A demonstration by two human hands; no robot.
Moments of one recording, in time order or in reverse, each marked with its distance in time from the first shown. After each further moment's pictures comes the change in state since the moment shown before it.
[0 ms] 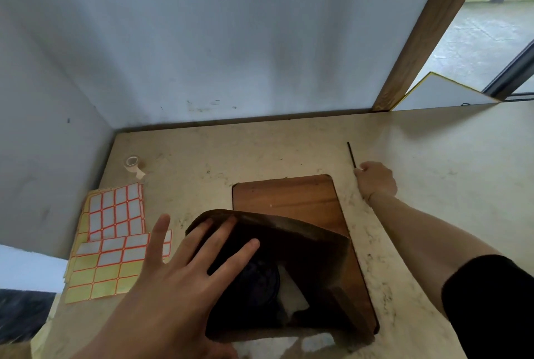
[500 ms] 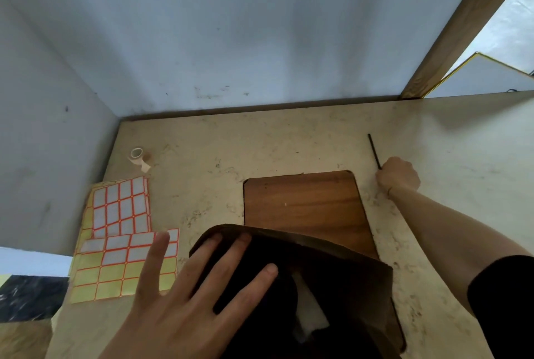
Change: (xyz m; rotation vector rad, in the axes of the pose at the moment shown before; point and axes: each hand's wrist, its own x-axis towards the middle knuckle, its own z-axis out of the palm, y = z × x) left_hand 0.005 -0.003 0.031 0.068 0.319 -0.021; right_hand 0.050 0.008 0.043 -0.246 -0.063 0.049
